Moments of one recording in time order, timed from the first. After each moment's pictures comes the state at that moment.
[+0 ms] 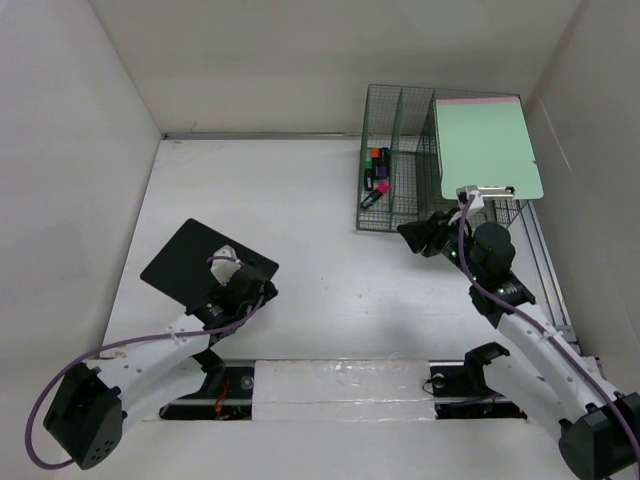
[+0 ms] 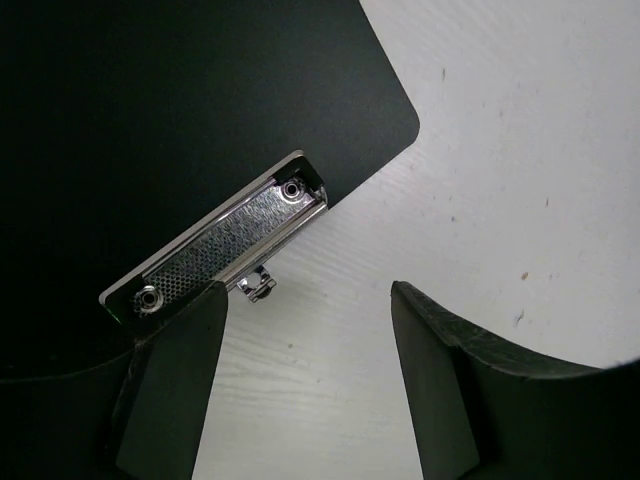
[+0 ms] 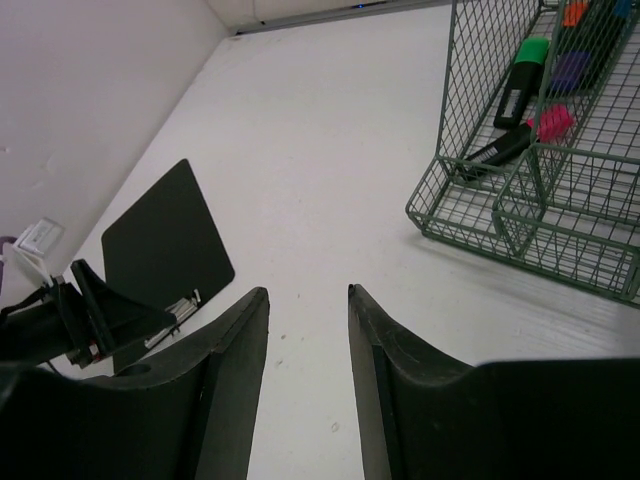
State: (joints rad) left arm -0.69 0.84 0.33 -0.38 -0.46 -1.09; right arm 0.35 0.80 0.56 0.15 -0.27 0.48
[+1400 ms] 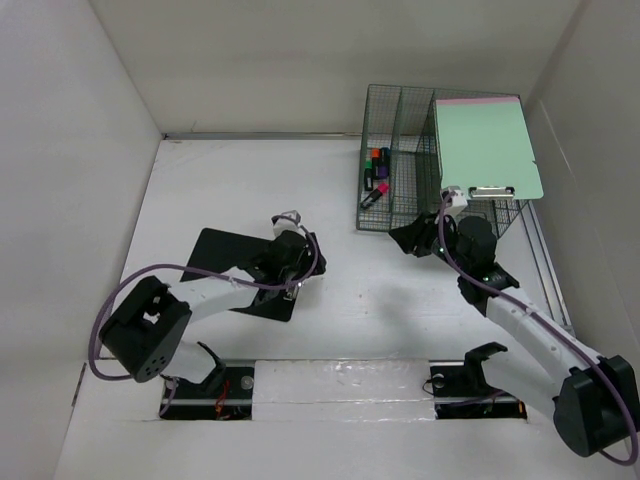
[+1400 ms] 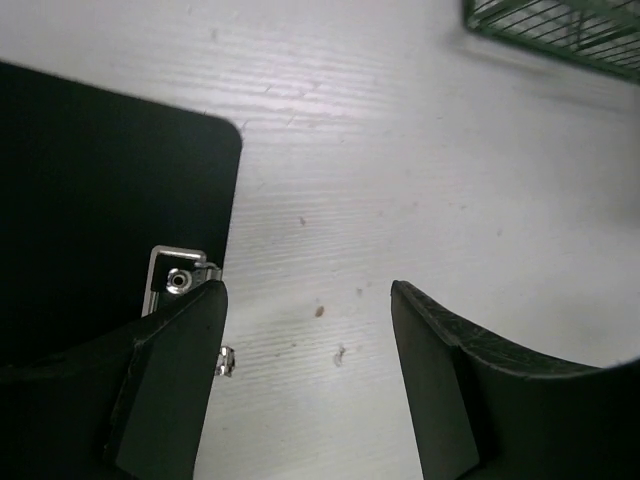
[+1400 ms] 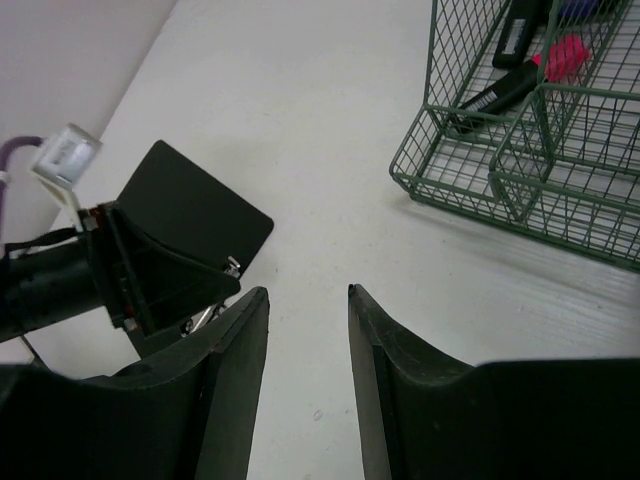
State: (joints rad) left arm -0.72 1.42 0.60 0.12 -0.22 -0.77; right arm 0.35 0.96 0.54 0.22 -0.29 0.48
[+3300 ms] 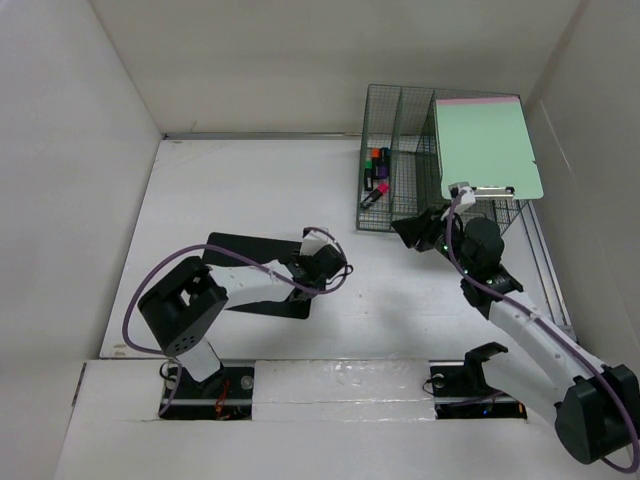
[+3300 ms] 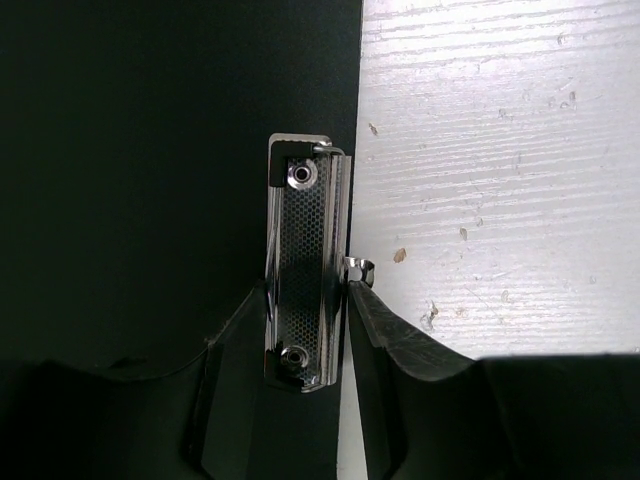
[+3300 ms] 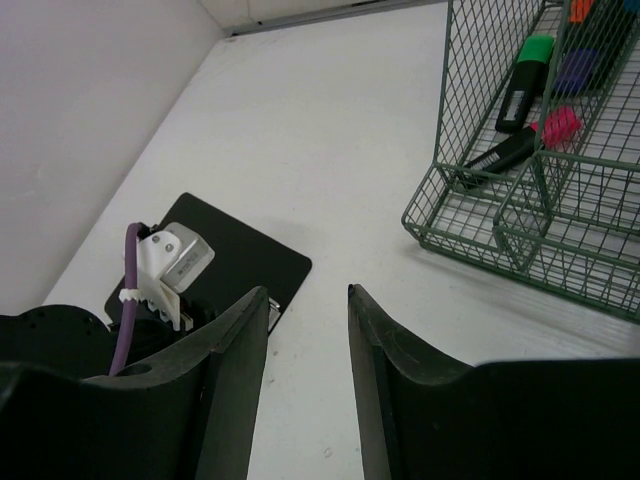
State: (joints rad) left arm -0.94 1.62 0.84 -0.32 -0.52 -0.70; right arm 0.35 0.93 0.54 0.29 -0.27 0.49
